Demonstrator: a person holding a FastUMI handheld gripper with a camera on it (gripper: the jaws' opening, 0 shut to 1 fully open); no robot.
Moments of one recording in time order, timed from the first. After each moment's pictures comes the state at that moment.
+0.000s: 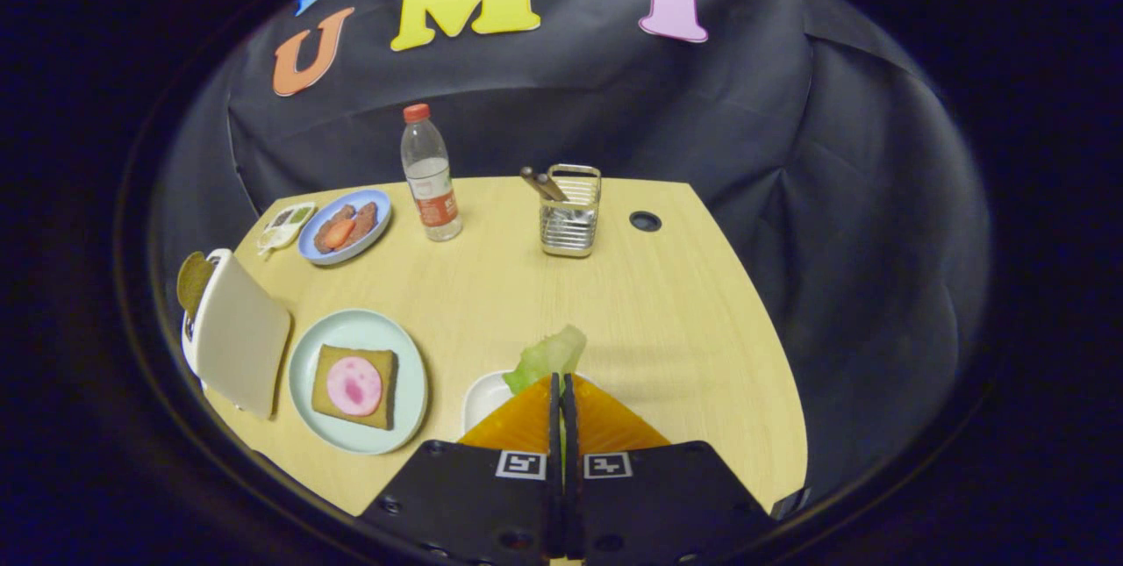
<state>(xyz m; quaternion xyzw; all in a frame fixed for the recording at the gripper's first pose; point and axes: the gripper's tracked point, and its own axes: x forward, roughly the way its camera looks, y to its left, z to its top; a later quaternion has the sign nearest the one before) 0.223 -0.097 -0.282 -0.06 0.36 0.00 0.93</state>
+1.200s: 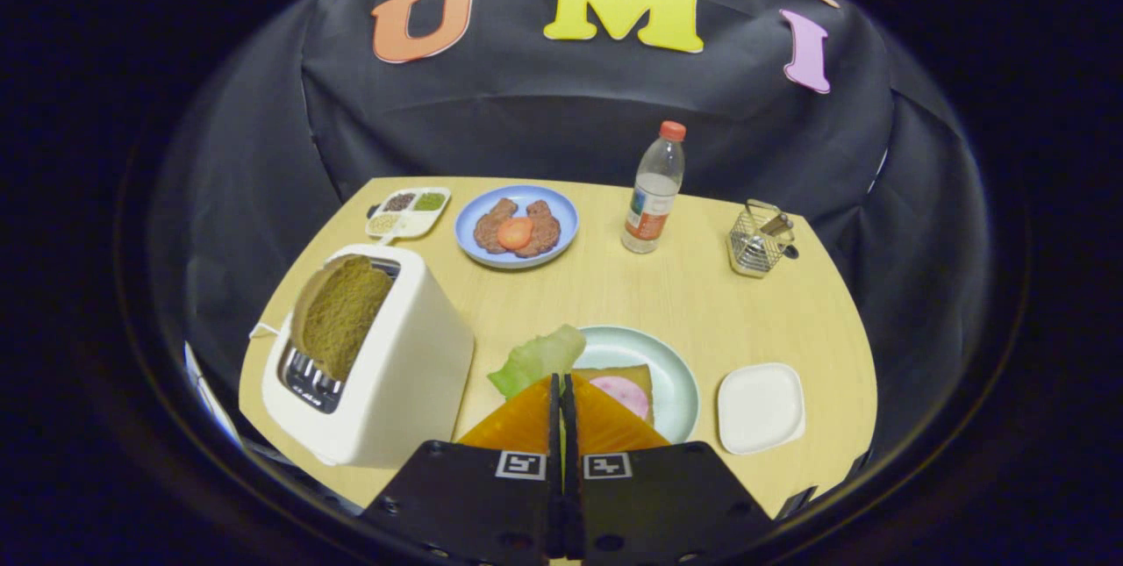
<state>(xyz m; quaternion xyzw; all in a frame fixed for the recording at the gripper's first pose) 0.178 0.166 -0.293 -0.09 0.38 0.07 0.92</state>
